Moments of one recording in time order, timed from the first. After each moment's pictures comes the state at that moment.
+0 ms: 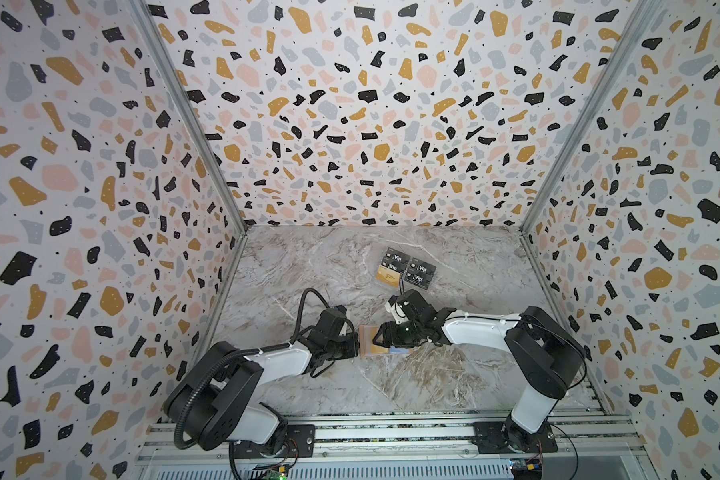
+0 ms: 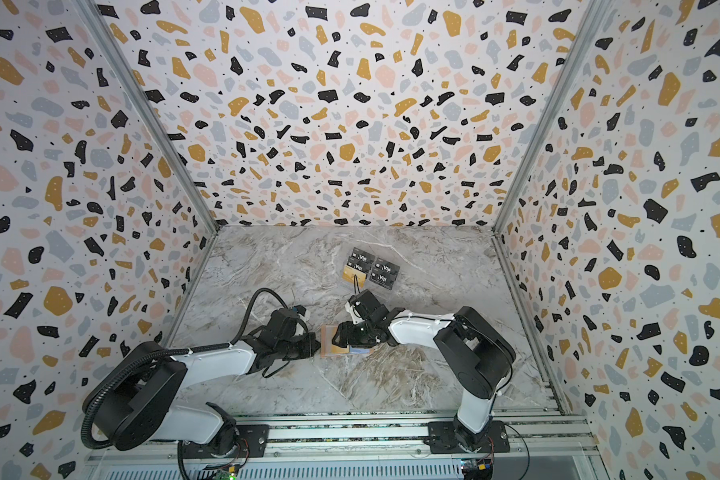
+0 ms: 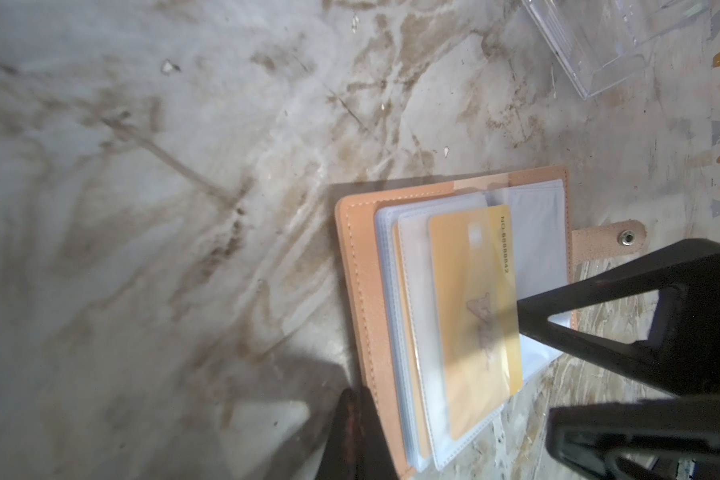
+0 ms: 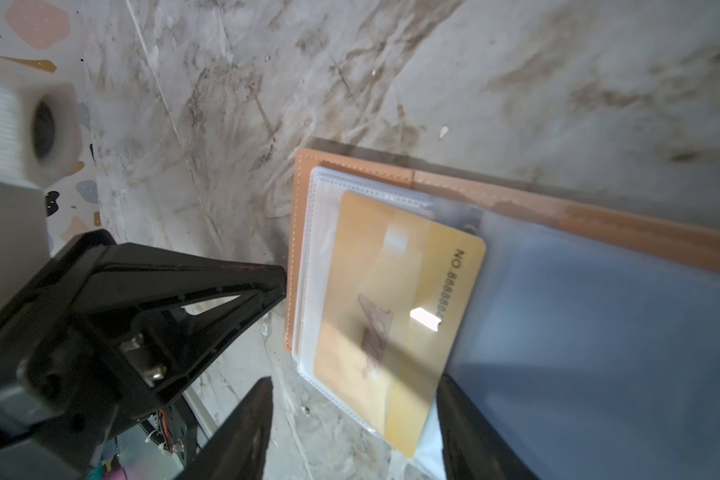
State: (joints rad) left arm -0.57 1.42 0.46 0.06 0.25 -0.64; right arm 0.81 1.75 0.94 -0.12 -0.43 0.70
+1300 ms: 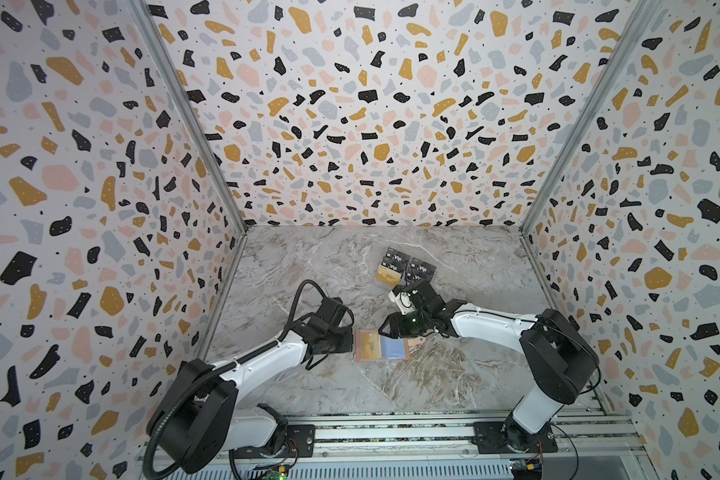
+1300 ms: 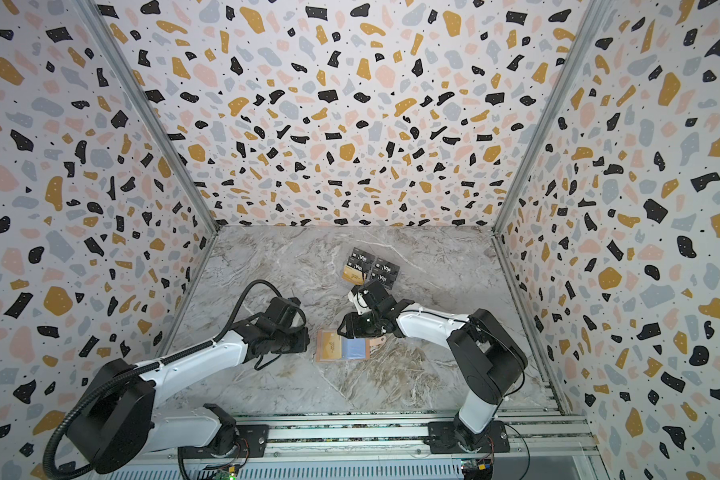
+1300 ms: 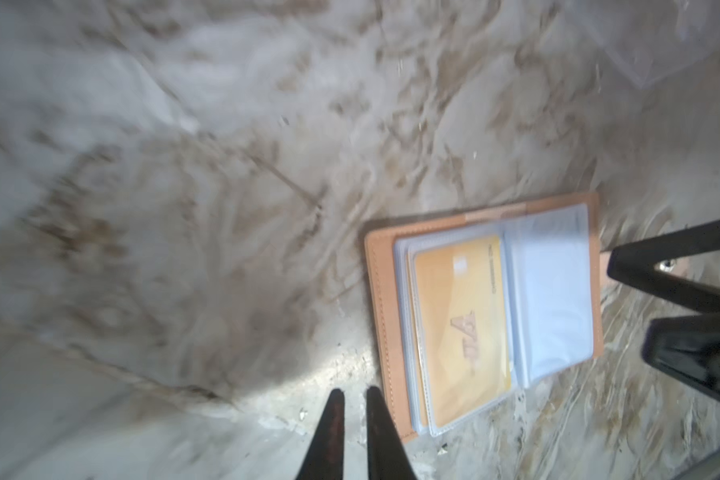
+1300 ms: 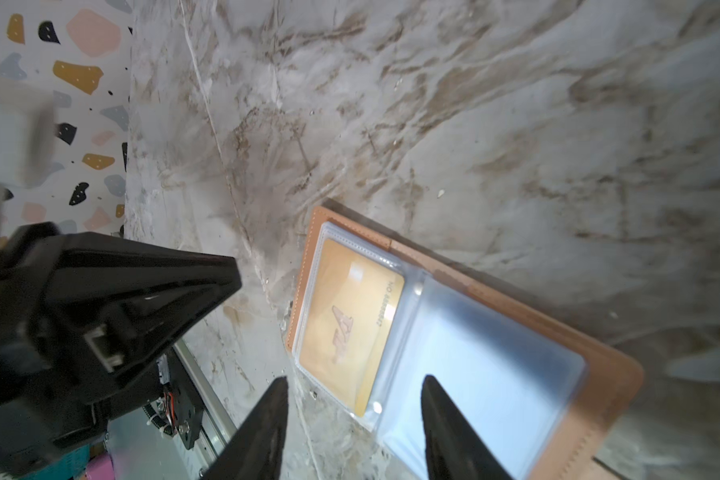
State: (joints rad) left arm -0.57 1.29 0.71 -0.44 0.06 -0.54; right arm 0.73 1.68 0.98 -0.19 -0.45 0.54
